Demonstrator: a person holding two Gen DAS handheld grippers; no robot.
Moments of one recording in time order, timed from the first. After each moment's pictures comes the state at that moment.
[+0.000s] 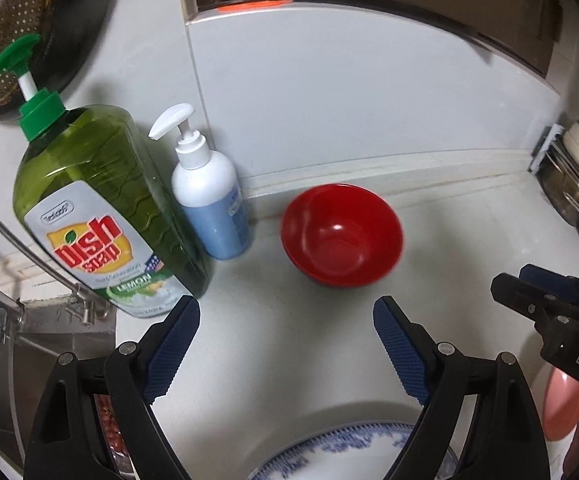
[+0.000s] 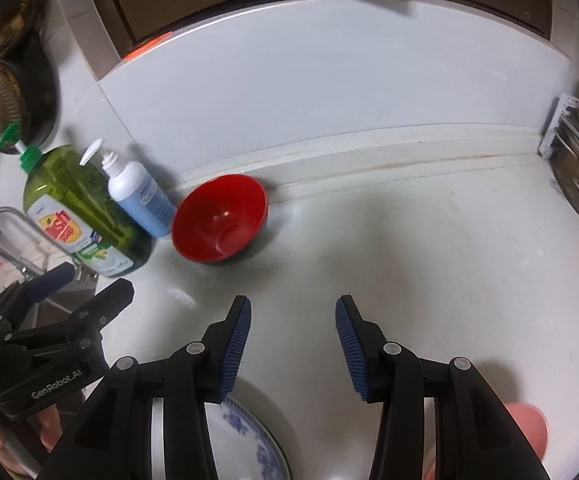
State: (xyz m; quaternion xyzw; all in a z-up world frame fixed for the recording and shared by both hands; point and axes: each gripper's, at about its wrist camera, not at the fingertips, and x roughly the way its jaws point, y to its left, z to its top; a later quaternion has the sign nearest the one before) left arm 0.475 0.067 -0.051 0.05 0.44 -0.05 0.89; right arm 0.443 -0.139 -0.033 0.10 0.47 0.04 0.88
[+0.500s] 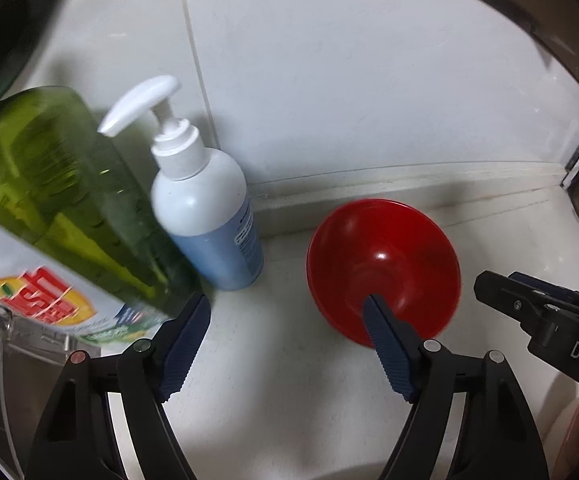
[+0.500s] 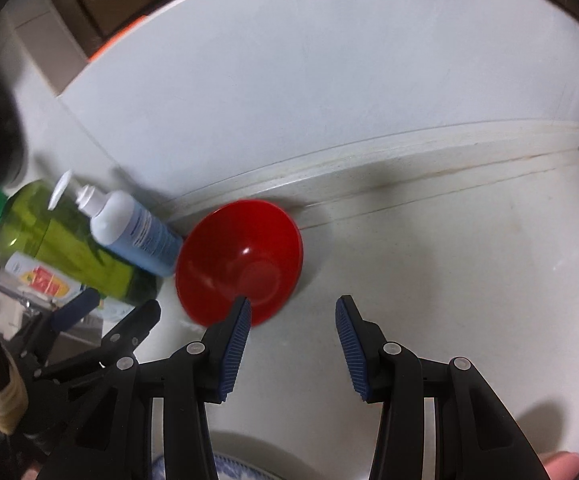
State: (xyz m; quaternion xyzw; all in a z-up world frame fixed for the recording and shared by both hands) left arm 0.535 0.067 -0.089 0.04 0.46 -0.02 0.89; right arm 0.526 -0.123 -0.067 0.15 0.49 0.05 0.86
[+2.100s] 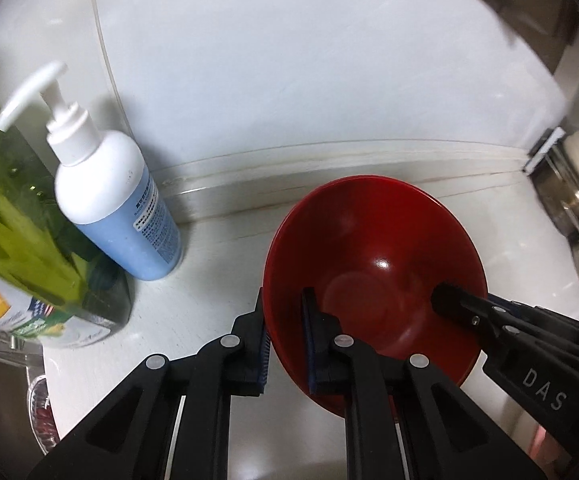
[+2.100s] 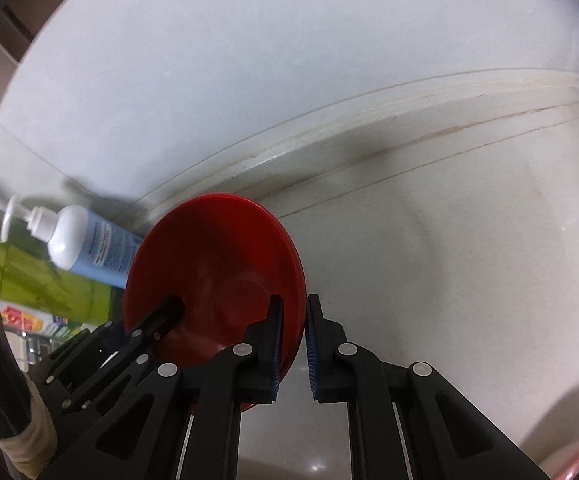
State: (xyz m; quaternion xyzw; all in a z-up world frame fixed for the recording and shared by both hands) left arm 0.530 0.029 -0.101 0.01 0.49 -0.11 0.87; right arm 0.536 -0.118 -0.086 0.18 0.52 0.02 0.83
